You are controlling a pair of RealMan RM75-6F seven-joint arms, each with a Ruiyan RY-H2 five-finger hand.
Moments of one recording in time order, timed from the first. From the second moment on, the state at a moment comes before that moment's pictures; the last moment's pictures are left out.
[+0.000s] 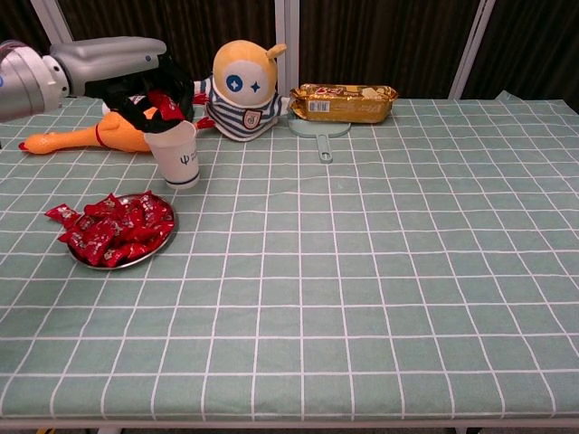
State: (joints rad) left arm -0.88 -1.54 -0.12 -1.06 1.50 0.89 -0.29; right arm 0.06 -1.04 0.07 -1.60 -1.50 1.51 0.06
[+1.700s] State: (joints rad) left arm -0.62 -1.35 -0.01 -1.39 1.44 1.10 -0.02; right arm 0.08 -1.05 0.08 -1.58 -1.51 1.49 0.09
